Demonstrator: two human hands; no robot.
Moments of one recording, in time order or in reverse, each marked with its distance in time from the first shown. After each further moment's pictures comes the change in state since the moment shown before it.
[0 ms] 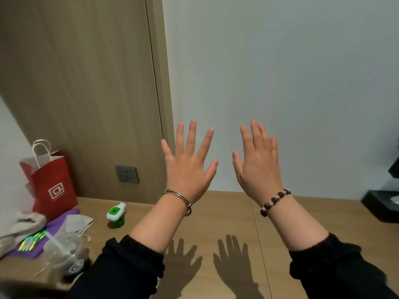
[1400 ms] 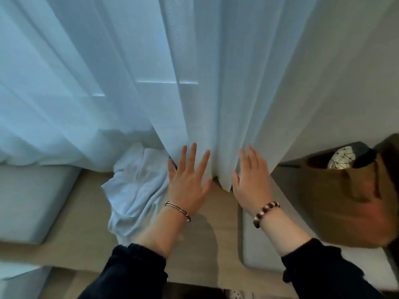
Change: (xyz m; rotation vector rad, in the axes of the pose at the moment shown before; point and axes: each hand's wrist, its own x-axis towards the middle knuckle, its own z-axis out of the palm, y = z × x) left_hand -0.784 -0.204 -0.430 0.543 -0.388 -1.452; right_hand -0.562 -0.634 -0.093 0.738 -0.841 -1.194
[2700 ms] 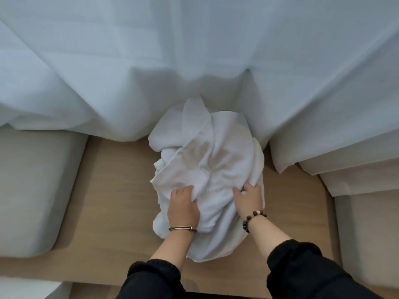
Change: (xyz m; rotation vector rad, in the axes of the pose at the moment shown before) left_hand -0.037 -0.385 0.262 -0.474 -0.131 -0.441; right_hand 0.070 -0.222 0.417 0.535 -0.289 0.810
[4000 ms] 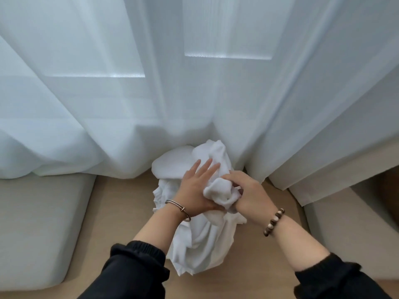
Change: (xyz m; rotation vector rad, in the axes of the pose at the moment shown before) left_hand 0.018 0.133 -0.135 0.047 -0.376 0.582; right_hand -0.110 -0.096 -0.151 -0.011 -0.175 -0.794
